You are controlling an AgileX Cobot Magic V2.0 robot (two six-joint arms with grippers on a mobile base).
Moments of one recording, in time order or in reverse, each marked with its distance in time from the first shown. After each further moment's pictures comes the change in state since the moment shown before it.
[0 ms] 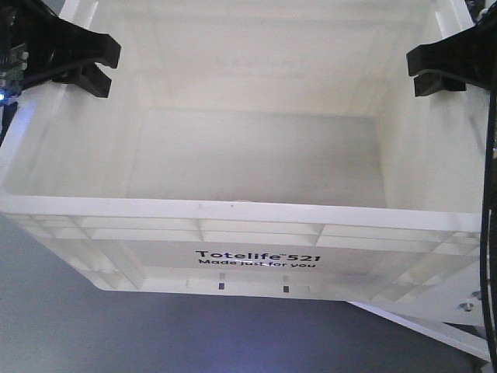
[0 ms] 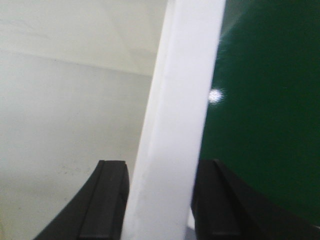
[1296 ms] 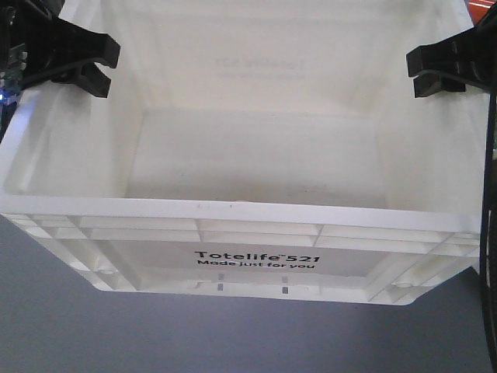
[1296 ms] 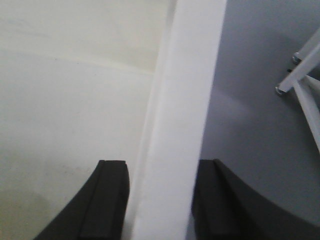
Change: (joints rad) left arm 0.000 0.000 0.000 0.000 0.002 0.000; right arm 0.001 0.000 0.000 0.000 0.006 0.000
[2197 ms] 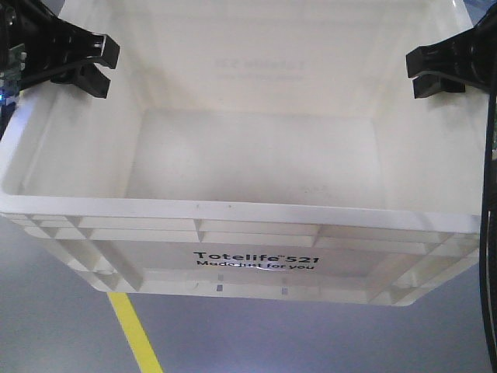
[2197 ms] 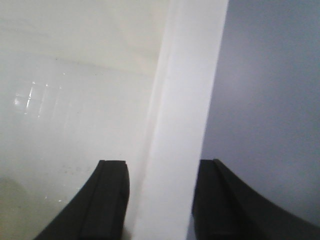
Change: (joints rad) left arm 0.000 0.000 0.000 0.003 0.002 0.001; right arm 0.002 0.000 0.000 0.000 0.002 0.000
